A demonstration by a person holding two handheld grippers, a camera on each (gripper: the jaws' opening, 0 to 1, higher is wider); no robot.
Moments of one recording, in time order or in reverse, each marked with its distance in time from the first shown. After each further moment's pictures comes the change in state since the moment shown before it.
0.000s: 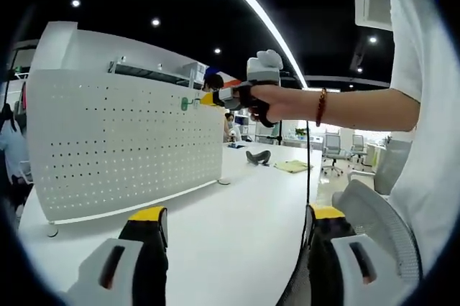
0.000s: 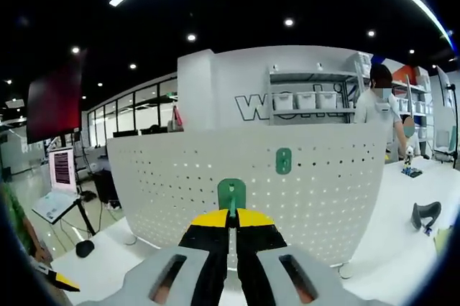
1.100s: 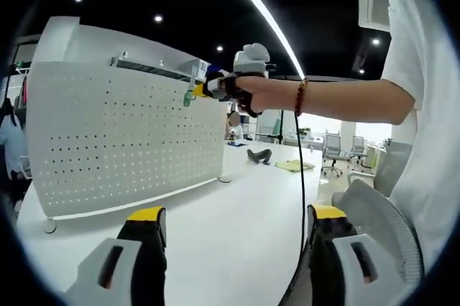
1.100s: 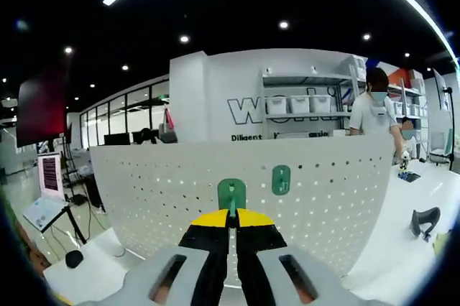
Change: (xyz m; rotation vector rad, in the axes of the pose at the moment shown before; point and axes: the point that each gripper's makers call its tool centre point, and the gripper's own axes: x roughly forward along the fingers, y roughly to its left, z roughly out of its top) left arm 0.003 0.008 -0.005 -0.018 0.011 0.003; right arm 0.041 -0.012 0.018 -0.002 -0.016 -0.051
